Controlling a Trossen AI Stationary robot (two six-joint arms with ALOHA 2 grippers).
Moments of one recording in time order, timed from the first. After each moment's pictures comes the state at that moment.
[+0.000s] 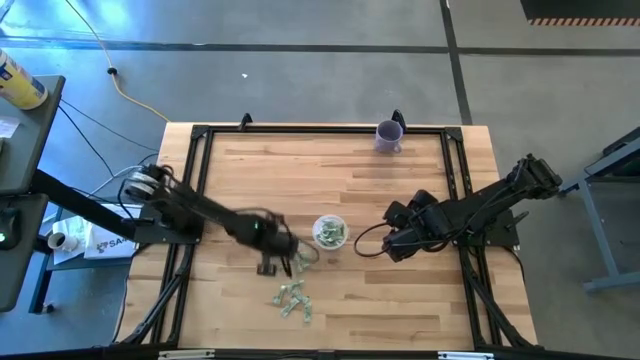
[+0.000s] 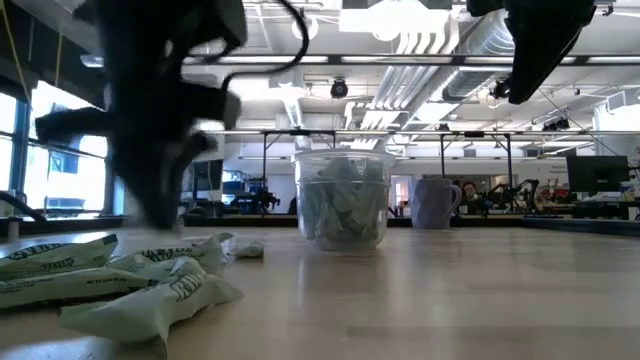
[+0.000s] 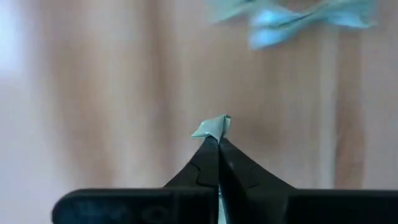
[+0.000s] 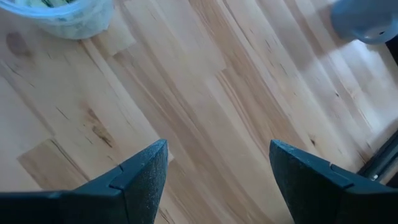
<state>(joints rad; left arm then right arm) -0.29 1.67 0.95 -0.63 -0.16 -0.16 0.41 1.45 1.21 -1.29 0.46 0.99</state>
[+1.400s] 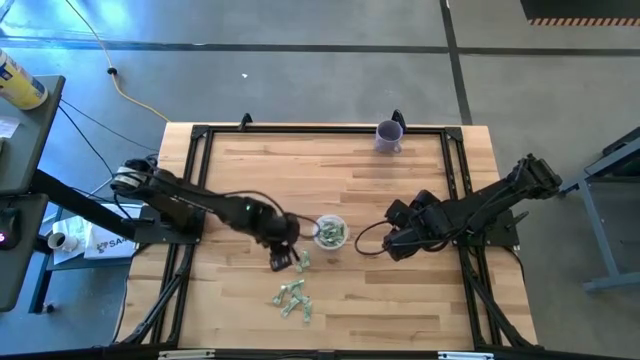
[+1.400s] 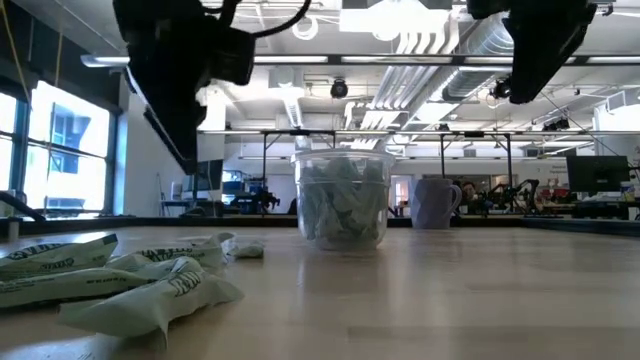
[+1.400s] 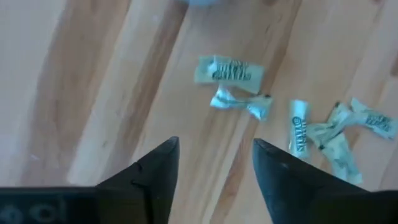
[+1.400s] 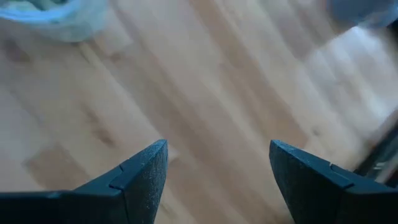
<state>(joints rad) -0.23 1.55 1.06 -0.69 -0.01 -0.61 0.40 1.45 1.21 -1.30 0.44 1.05</state>
